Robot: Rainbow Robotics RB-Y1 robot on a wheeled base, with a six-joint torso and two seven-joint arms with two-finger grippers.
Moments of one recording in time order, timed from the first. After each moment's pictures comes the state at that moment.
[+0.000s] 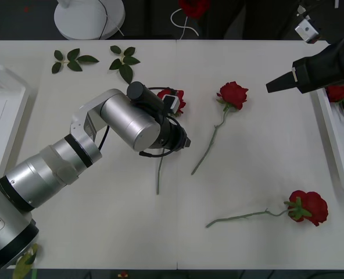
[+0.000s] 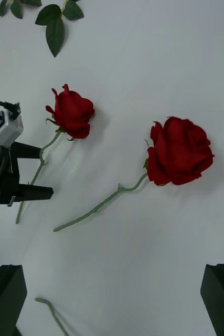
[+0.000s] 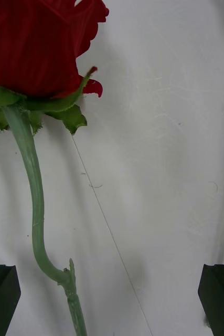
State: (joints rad) right arm -0.82 -1.15 0.56 -1.41 -1.82 1.12 1.80; left arm -0.77 0.35 -0.73 -1.32 0.65 1.03 -1.15
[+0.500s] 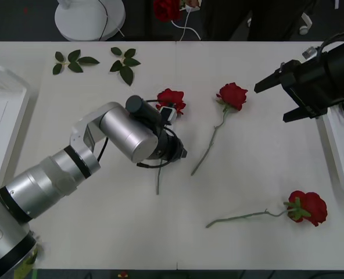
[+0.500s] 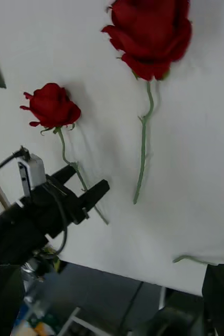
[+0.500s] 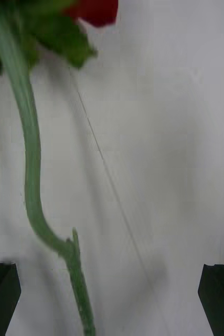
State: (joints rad) right arm -0.77 -1.22 0.56 -1.70 -1.74 1.15 0.66; left arm -0.70 0.36 -0.75 -1.33 0.63 1.01 -1.16
